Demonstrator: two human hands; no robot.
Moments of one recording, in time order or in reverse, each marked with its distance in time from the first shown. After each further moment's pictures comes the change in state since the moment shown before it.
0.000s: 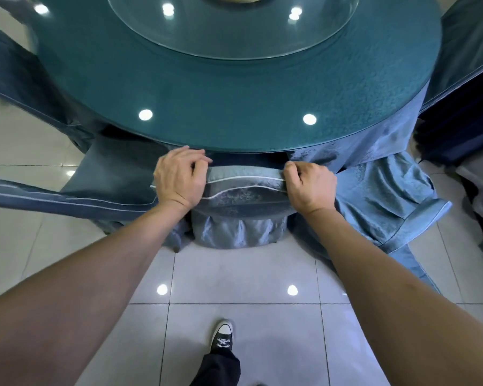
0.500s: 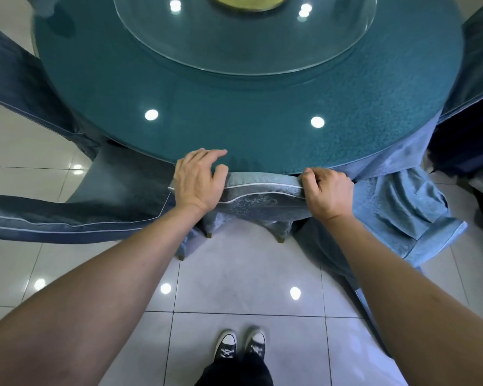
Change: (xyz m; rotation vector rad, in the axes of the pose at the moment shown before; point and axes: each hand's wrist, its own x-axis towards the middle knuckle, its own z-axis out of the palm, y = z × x) left_hand 0.061 0.012 0.011 0.072 -0.077 0.027; right_hand 0.065 0.012 0.009 -0.019 -0.043 0.018
